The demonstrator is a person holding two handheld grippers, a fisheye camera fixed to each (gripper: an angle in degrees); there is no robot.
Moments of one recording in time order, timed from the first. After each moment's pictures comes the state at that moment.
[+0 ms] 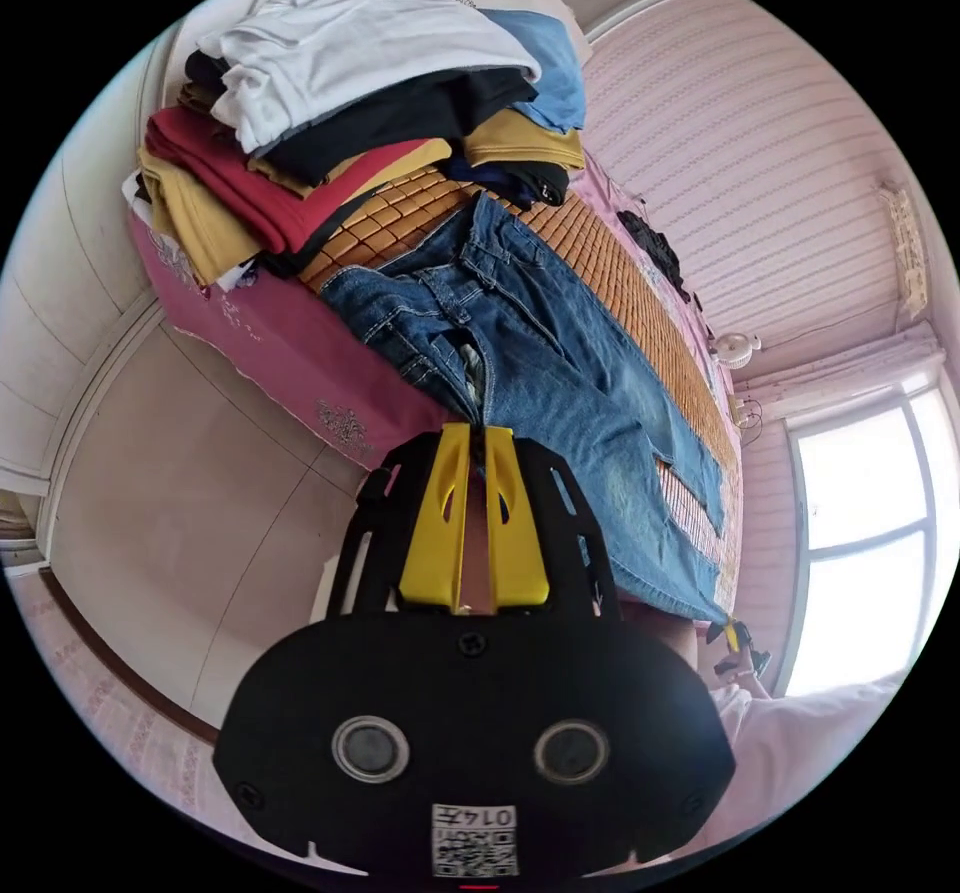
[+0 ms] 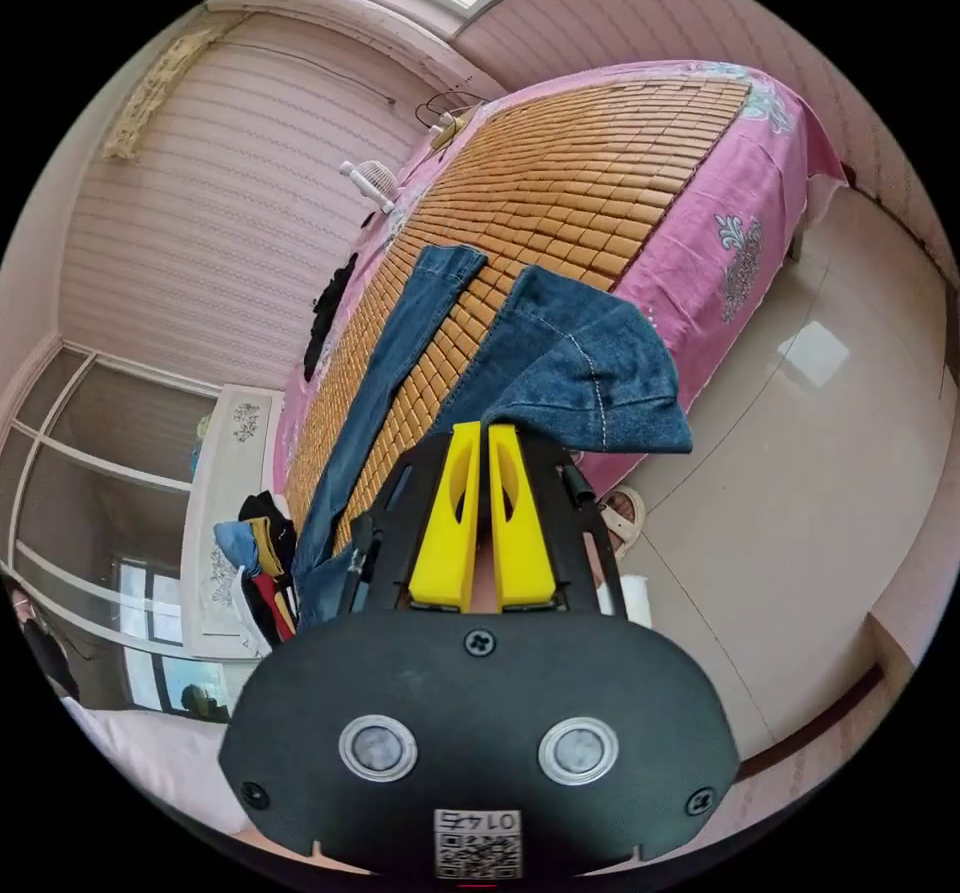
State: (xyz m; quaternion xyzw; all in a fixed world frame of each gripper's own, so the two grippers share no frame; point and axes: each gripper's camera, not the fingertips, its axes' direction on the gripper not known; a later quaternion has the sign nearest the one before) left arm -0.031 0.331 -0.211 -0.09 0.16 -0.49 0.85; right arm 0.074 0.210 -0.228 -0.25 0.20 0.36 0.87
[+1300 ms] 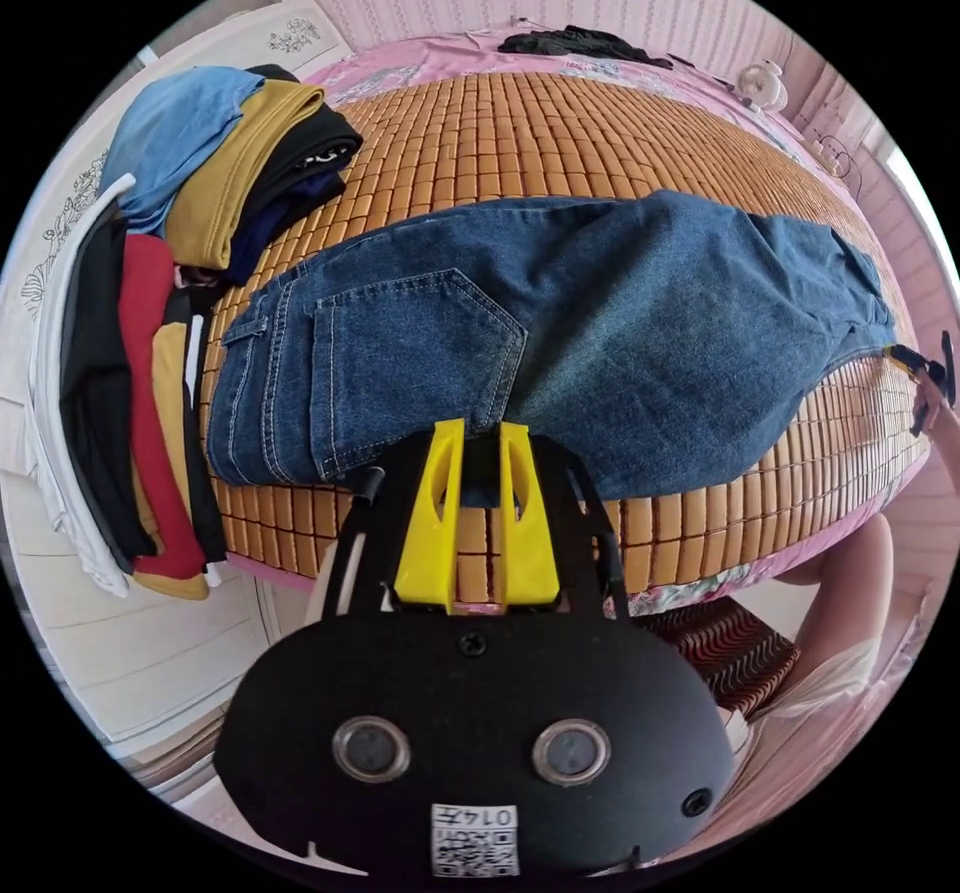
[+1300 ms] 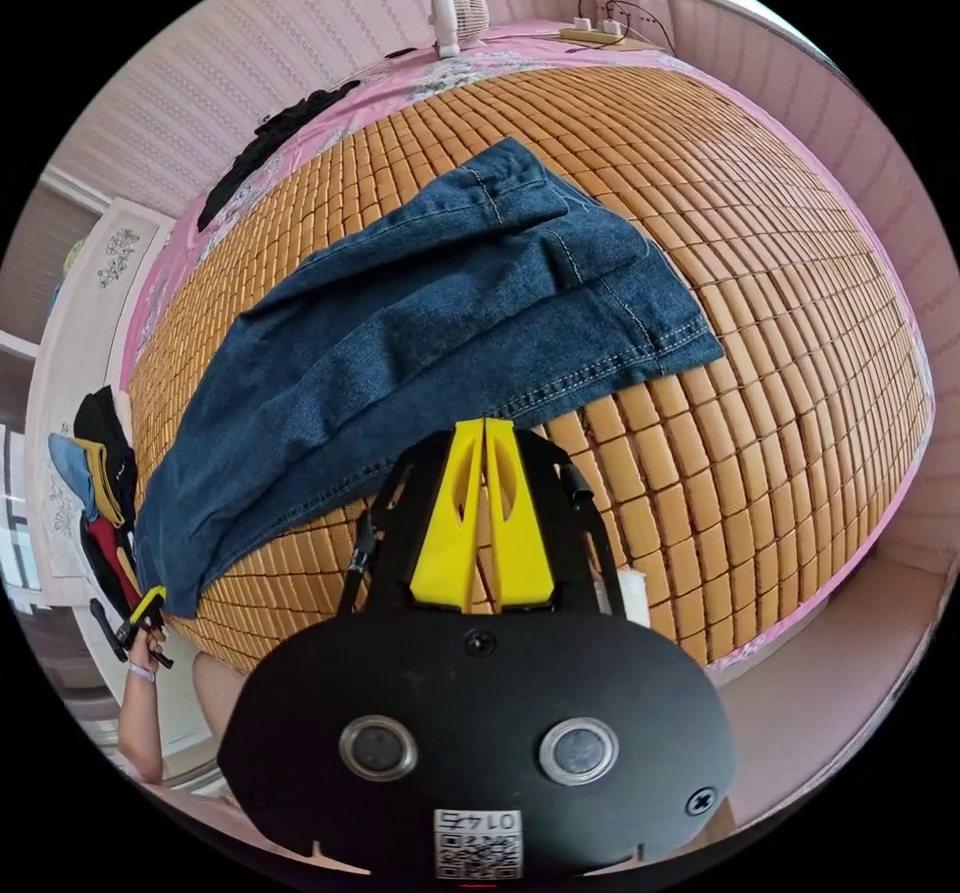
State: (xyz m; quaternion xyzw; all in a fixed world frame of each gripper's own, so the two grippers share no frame) left arm 0.141 0.073 -0.030 -0.27 0.02 -0.16 0.95; right arm 0.072 0.228 0.232 -0.49 0.27 0.15 0.81
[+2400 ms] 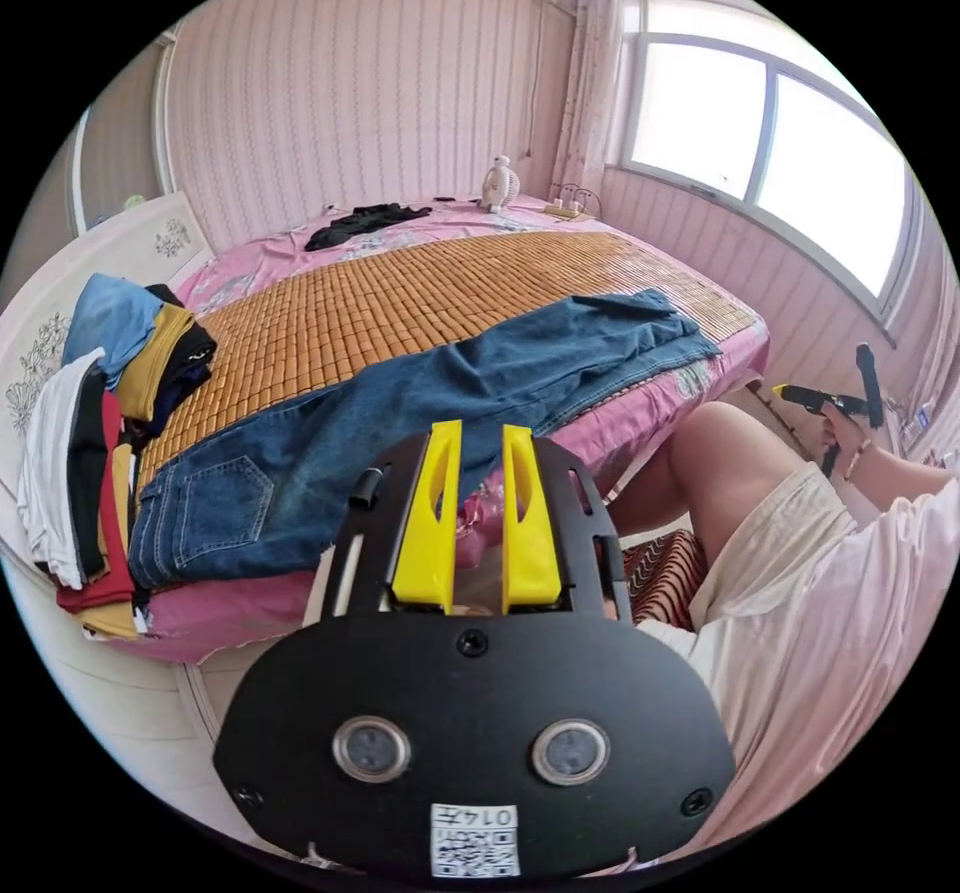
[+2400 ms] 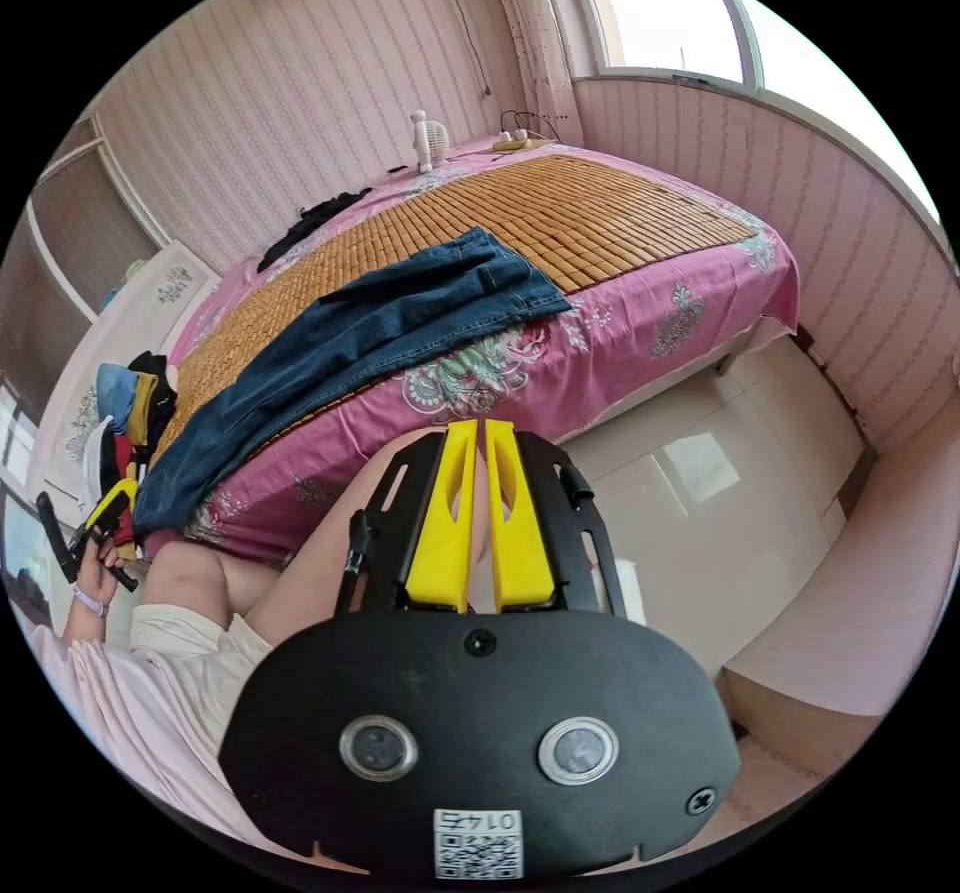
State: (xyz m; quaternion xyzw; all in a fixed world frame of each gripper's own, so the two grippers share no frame) left arm 0.372 0.143 -0.214 0.01 0.17 0.00 0.99; right arm -0.137 0.270 -0.231 -0.29 0.29 0.14 0.90
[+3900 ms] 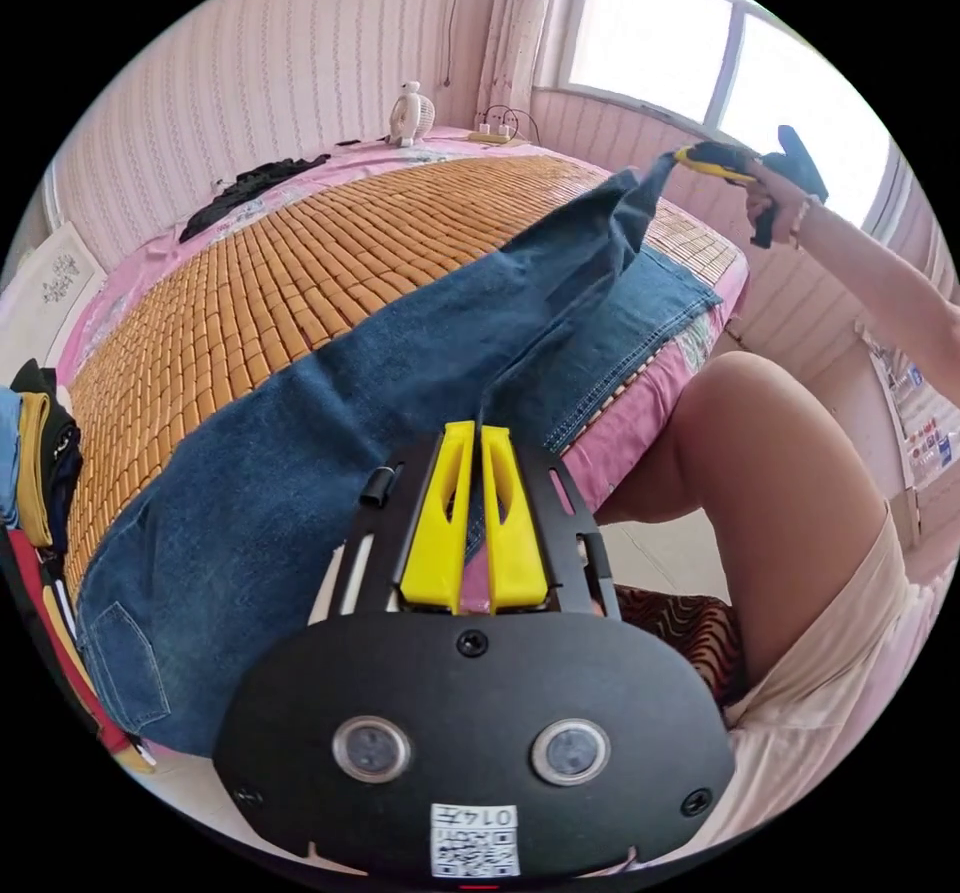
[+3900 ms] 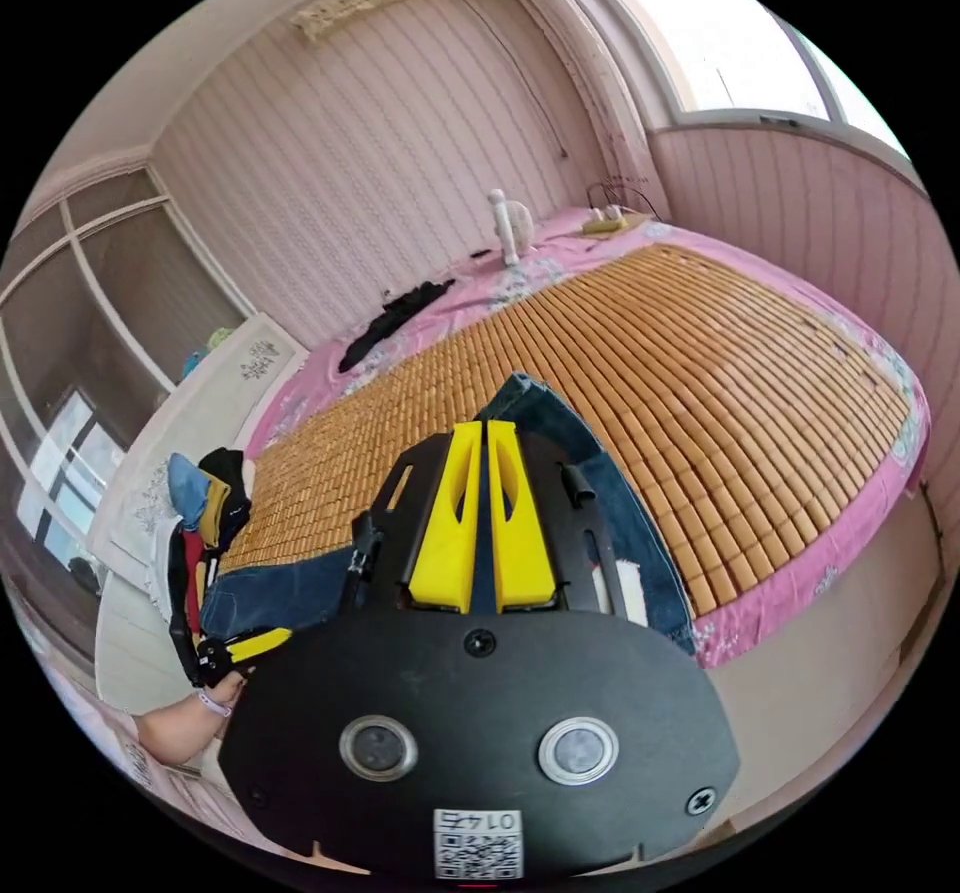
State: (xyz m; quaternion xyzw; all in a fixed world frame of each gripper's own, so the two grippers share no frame) left arm 0.493 0.103 -0.060 -0.04 0.21 0.08 0.97; right arm 0.039 0.056 -0.140 -0.20 0.17 0.11 0.96
